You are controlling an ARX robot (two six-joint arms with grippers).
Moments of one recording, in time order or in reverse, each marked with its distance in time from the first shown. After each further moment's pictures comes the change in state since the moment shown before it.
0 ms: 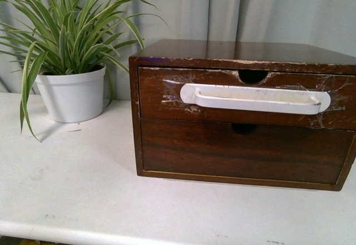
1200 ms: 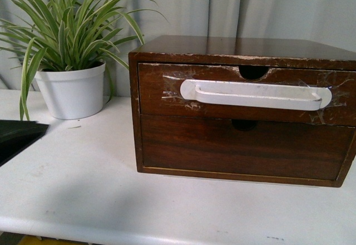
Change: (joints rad) left arm -0.282 0.967 0.566 0.080 0.051 0.536; right arm -0.025 0.734 0.561 -0.230 -0.430 -0.452
